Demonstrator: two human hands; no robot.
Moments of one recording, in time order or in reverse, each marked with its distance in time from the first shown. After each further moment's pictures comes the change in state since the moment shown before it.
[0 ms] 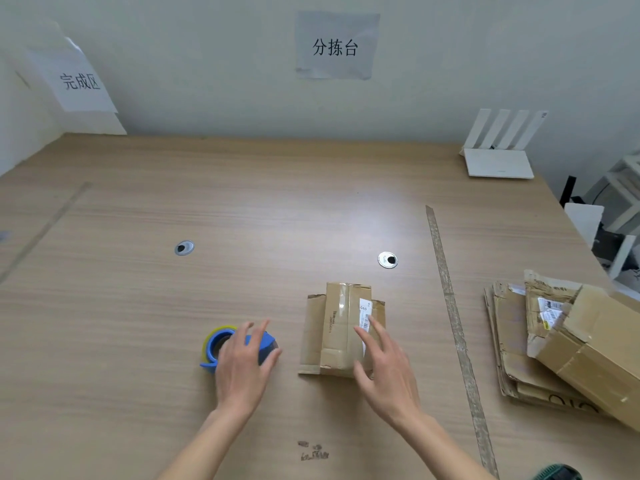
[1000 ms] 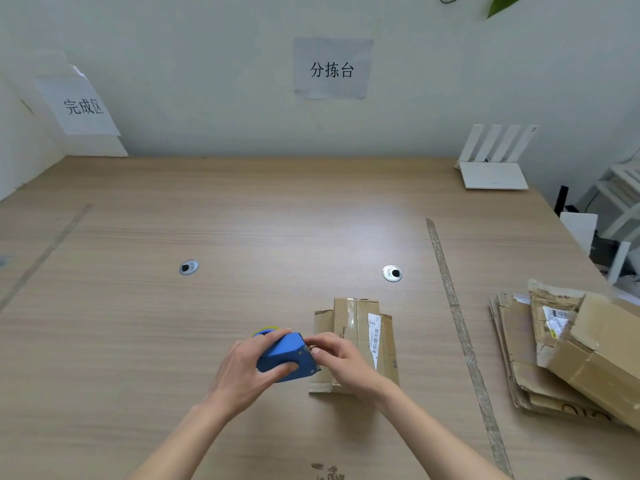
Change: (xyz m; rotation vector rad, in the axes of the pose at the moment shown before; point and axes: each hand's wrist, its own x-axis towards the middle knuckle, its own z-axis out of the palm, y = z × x) left_hand 0.033 -0.002 -0.062 -0.321 -0.236 0.254; right_hand 0.058 -0.088 0.002 0.855 -0.440 0.111
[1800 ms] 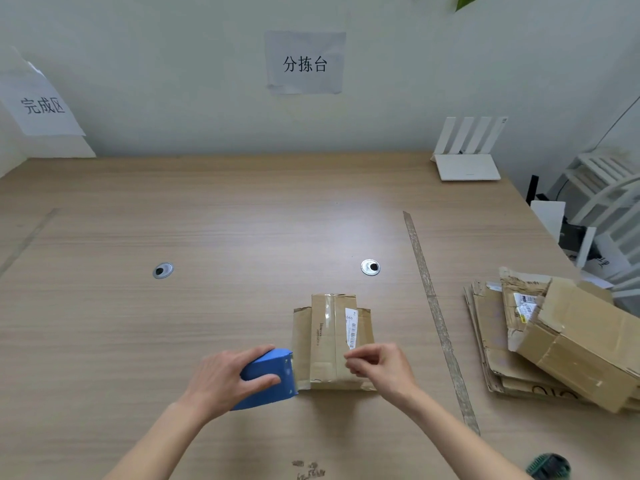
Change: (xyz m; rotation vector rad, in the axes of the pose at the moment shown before) left_hand 0.006 0.003 0.004 0.370 -0.222 -0.044; right_hand -0.051 0.040 -0.072 -0.056 0.391 0.121
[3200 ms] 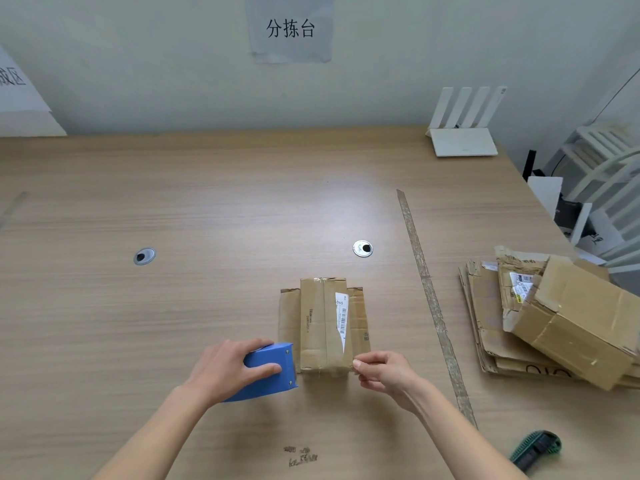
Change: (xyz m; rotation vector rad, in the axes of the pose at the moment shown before) left_hand 0.018 0.010 0.021 -0.050 -0.200 -0.075; right_hand 0.011 0.064 -0.012 0.386 -0.069 0.478
